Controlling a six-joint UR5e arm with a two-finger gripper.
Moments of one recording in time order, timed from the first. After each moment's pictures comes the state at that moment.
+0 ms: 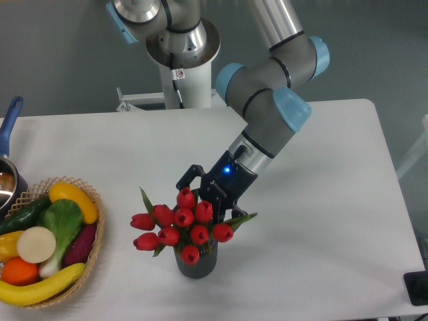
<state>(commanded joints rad) 2.58 -1.94 -1.76 -0.79 0.61 1.33</state>
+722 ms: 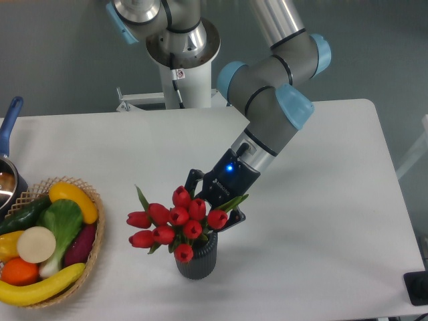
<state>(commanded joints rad) 2.59 -1.93 -1.76 -0.79 0.58 1.32</state>
